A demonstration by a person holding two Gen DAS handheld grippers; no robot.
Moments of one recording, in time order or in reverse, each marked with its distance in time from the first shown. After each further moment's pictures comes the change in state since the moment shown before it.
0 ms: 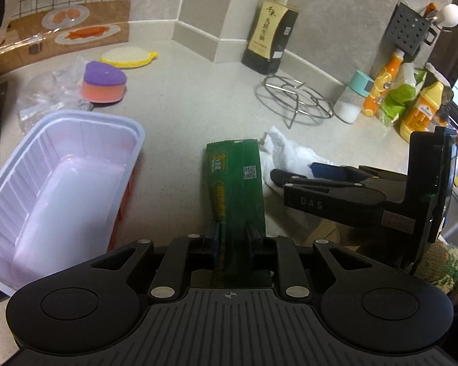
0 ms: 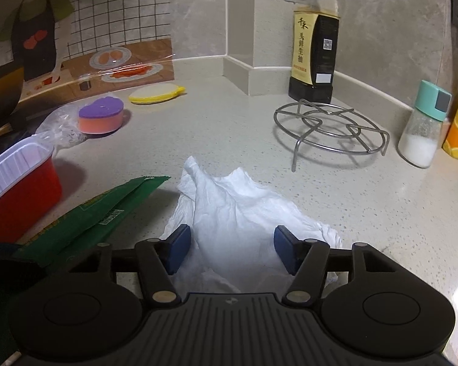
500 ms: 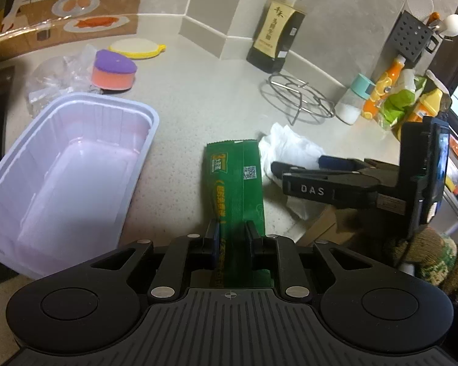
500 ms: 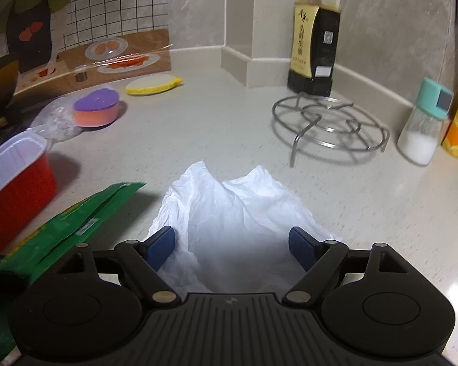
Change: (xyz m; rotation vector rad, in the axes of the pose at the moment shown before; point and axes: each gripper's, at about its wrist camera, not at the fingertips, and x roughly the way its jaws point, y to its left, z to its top) left arm -0.008 0.010 -0.010 -0.041 0.008 -0.020; right arm 0.006 0.000 0.005 -0.027 0.028 -0.023
